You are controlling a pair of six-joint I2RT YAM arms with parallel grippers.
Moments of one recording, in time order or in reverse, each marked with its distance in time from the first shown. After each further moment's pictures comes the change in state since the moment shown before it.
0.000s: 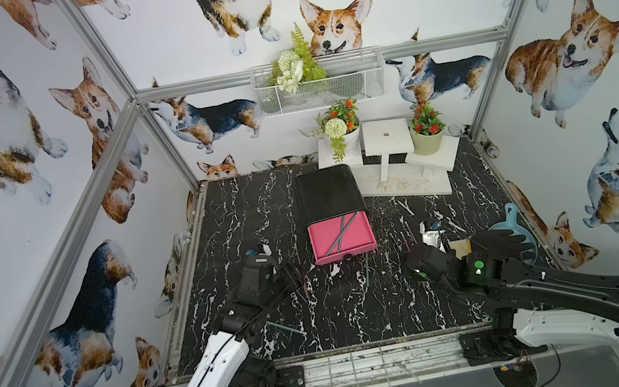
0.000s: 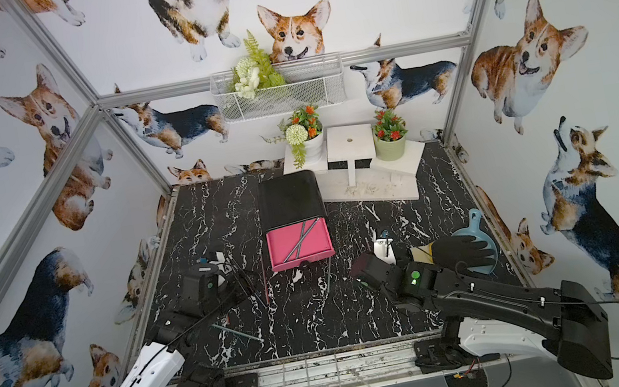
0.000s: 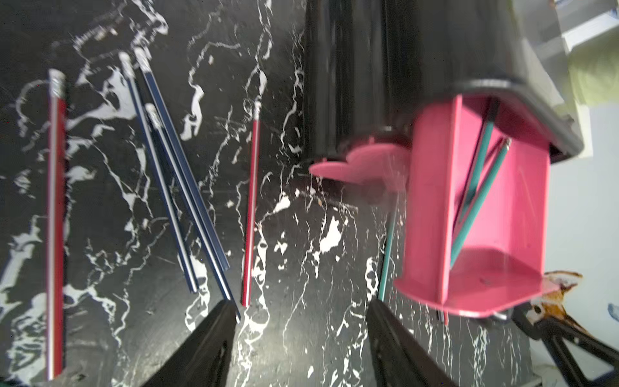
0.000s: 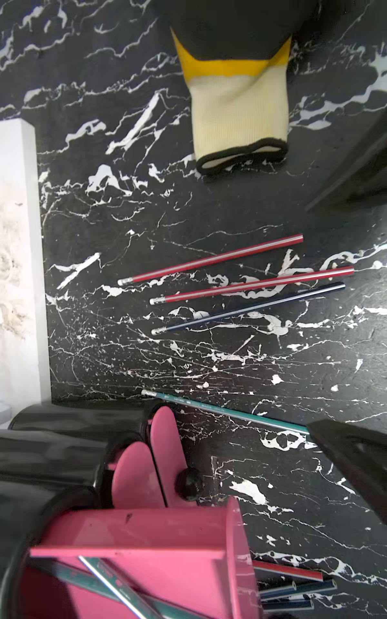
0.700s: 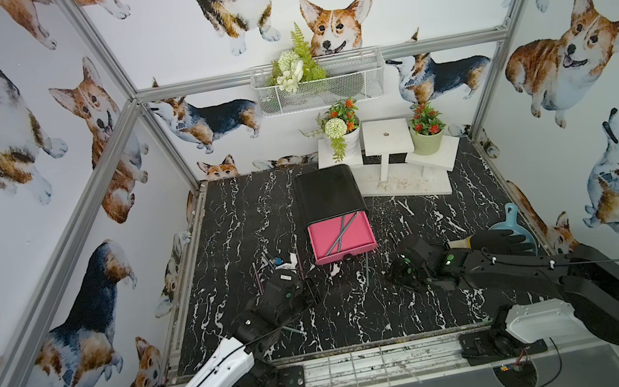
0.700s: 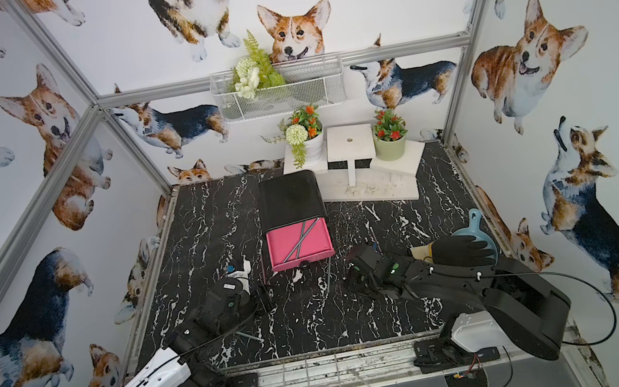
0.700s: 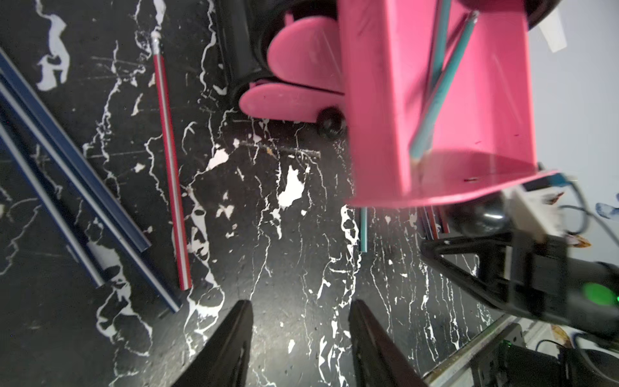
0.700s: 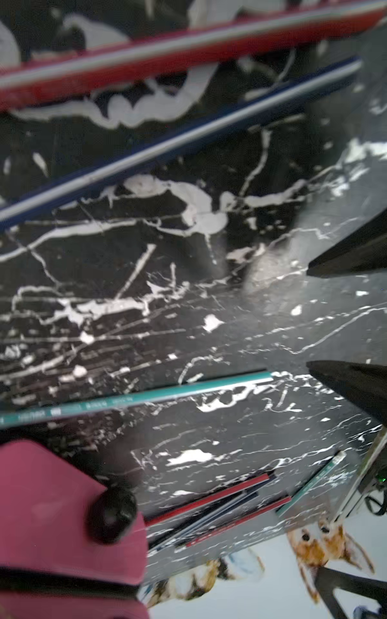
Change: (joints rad) left arm -0.251 0.020 -0.099 0.176 -0.056 -0.011; right arm -0.193 0.333 -0.154 0.505 -0.667 0.273
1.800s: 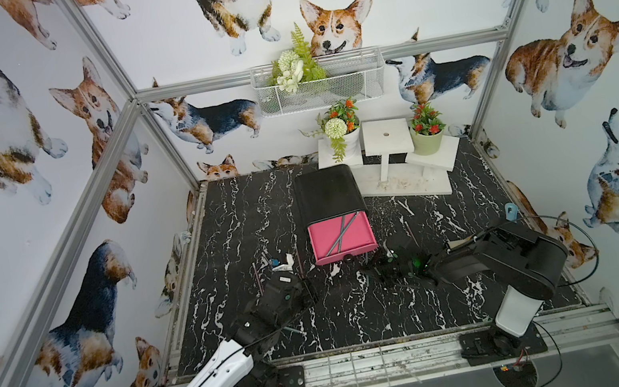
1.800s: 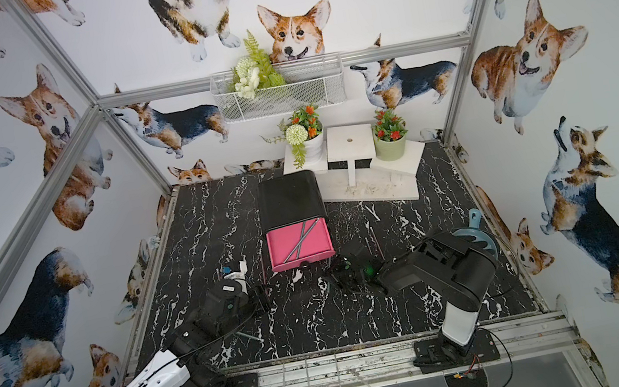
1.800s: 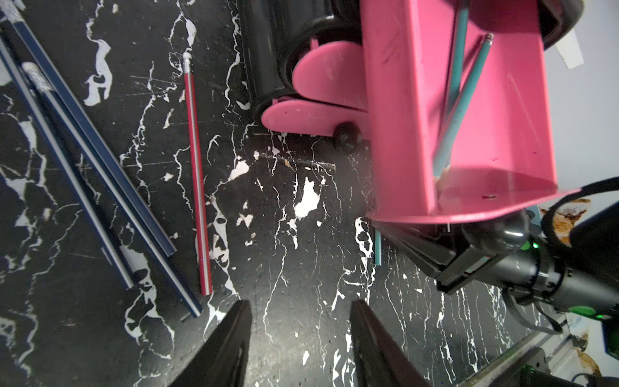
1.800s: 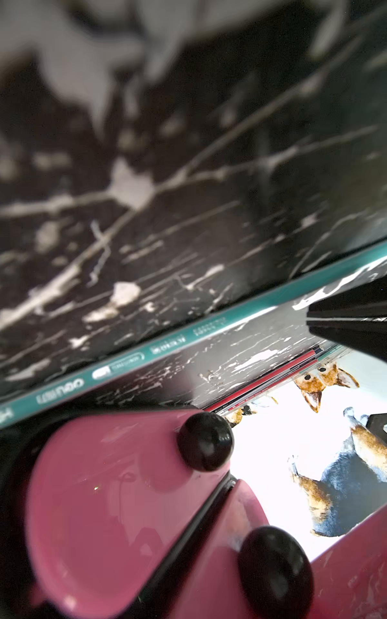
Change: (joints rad) left arm -0.001 -0.023 -0.019 -0.015 -0.067 -0.007; right arm -0.026 0.402 0.003 0.724 -0.164 0.378
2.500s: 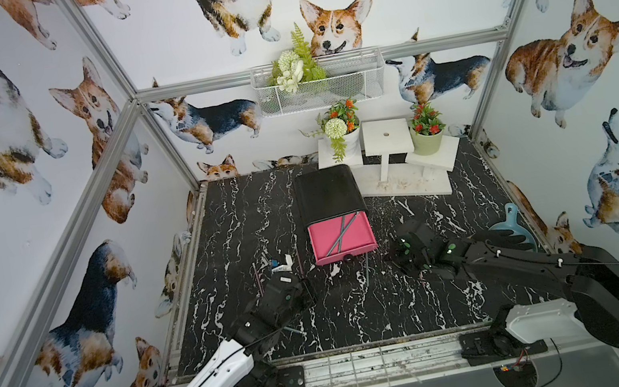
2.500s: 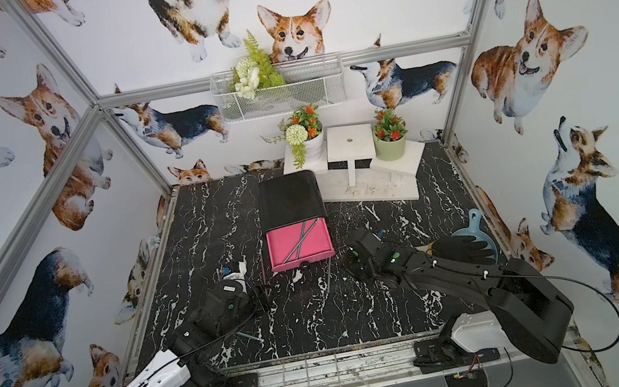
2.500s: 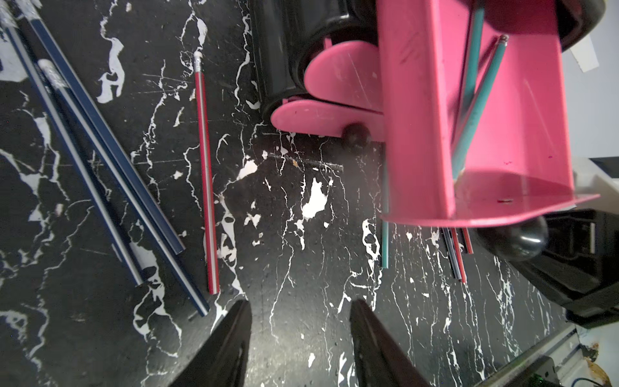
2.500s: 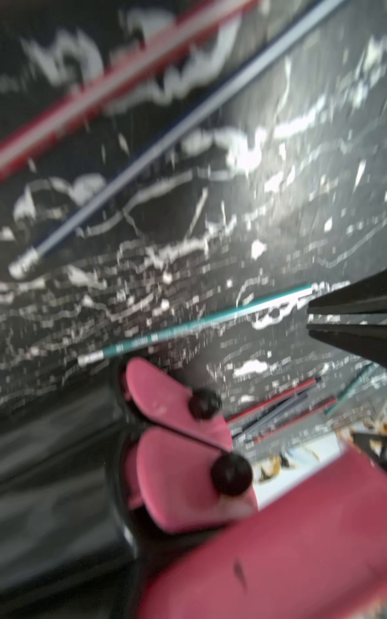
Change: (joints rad) left arm 0.000 0.011 -0.002 -0.005 -0.019 -0.007; right arm -0.003 -0.454 0.121 -0.803 0.253 -0.208
